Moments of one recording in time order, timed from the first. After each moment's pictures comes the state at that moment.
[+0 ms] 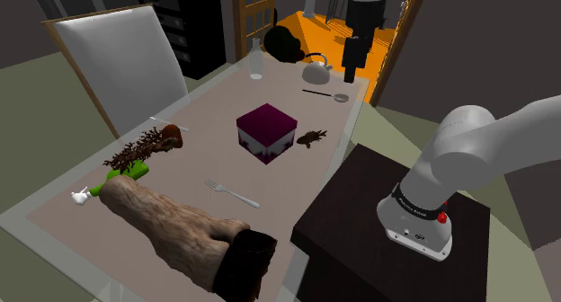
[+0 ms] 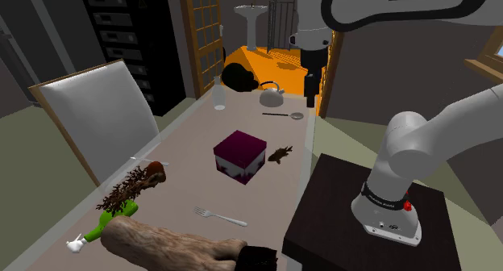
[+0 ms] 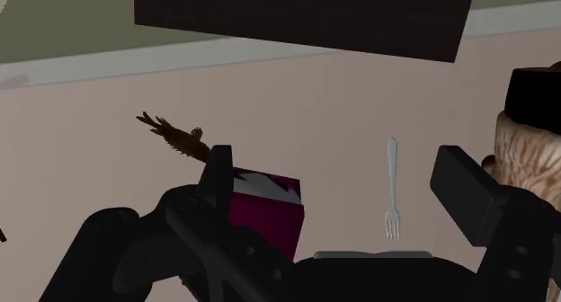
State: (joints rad) arm 0.00 -0.75 0.05 -2.39 -0.01 1.50 -0.07
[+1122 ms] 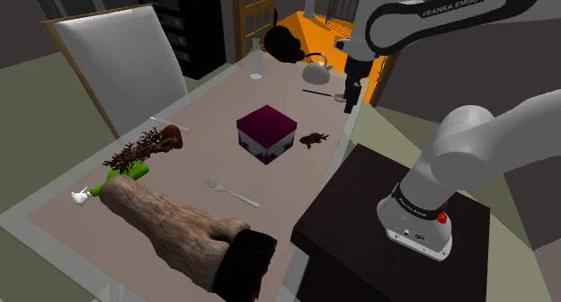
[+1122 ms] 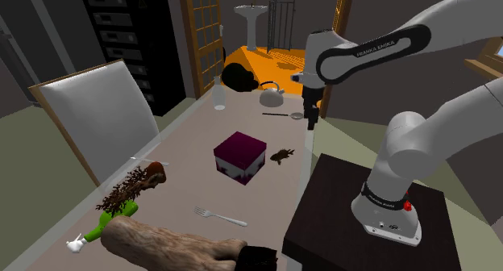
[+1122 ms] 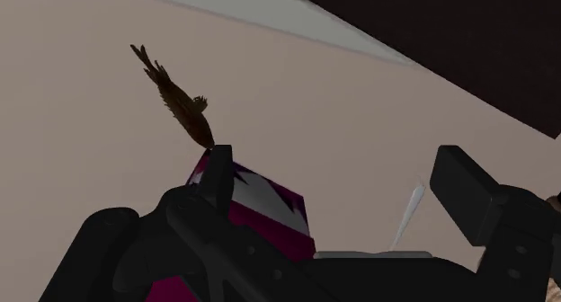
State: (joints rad) arm 0.00 -0.68 -0.31 -2.74 -0.20 2.05 -0.61
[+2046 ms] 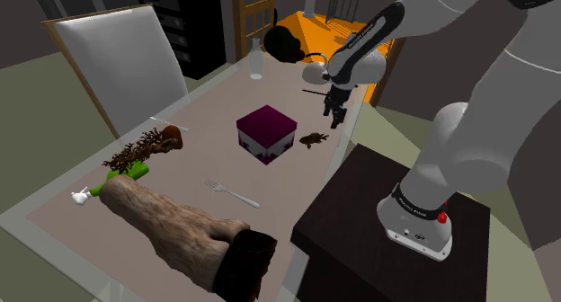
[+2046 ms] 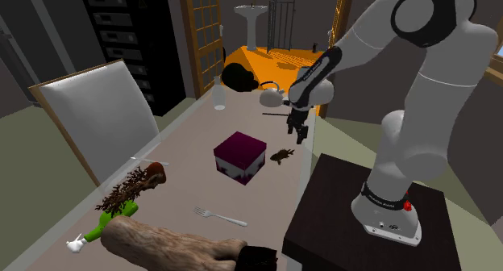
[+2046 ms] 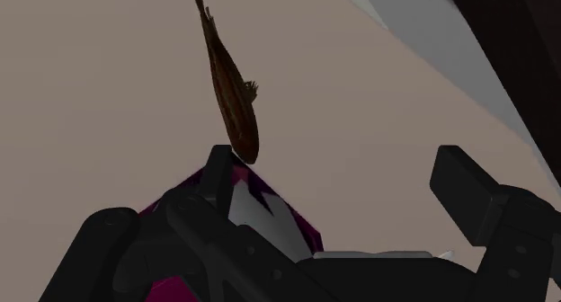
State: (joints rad) arm 0.26 -0.03 -0.73 -2.64 0.18 2.59 -1.44
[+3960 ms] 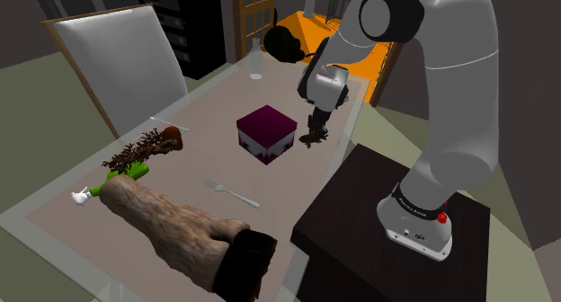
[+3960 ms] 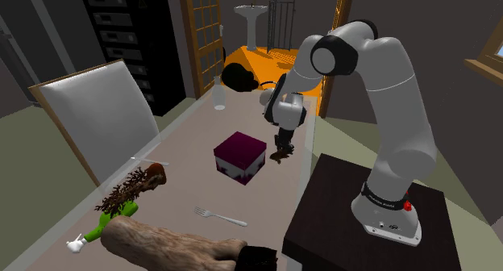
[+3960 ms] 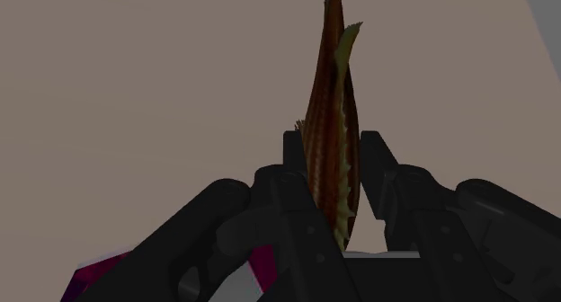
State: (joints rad) arm 0.00 0.56 -0.39 -2.30 0.94 2.64 -2.25
